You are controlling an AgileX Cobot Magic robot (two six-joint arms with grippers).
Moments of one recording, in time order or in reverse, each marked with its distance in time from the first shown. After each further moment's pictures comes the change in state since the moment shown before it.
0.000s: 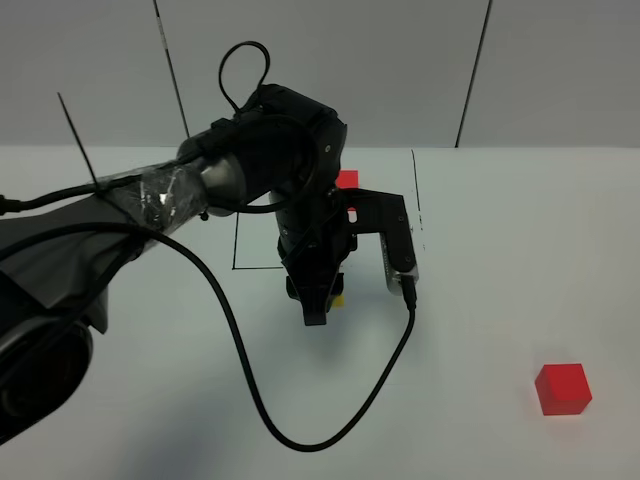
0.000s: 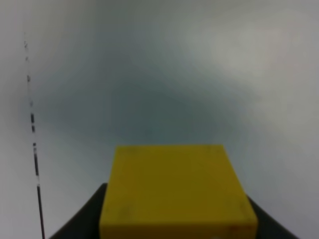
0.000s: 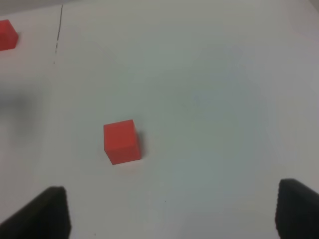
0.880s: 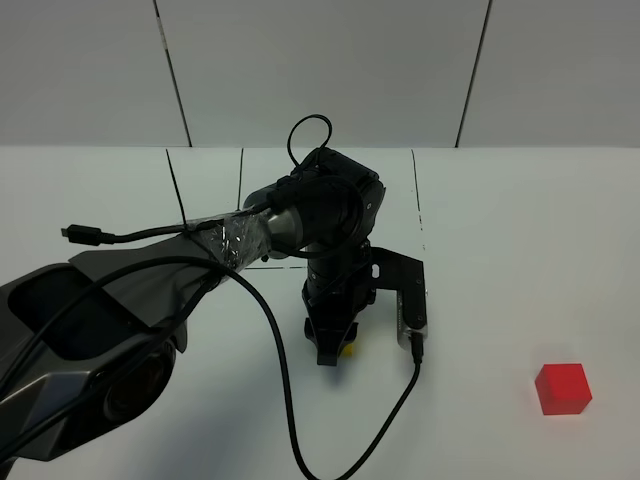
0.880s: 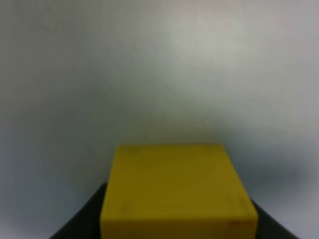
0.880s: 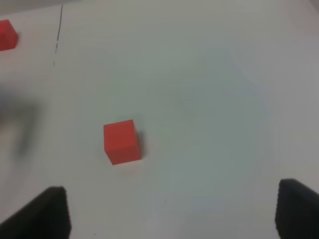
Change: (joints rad) left arm -0.033 0.209 -0.106 0.005 0.038 0.087; right arm 0.000 0.000 0.000 0.000 0.000 0.000
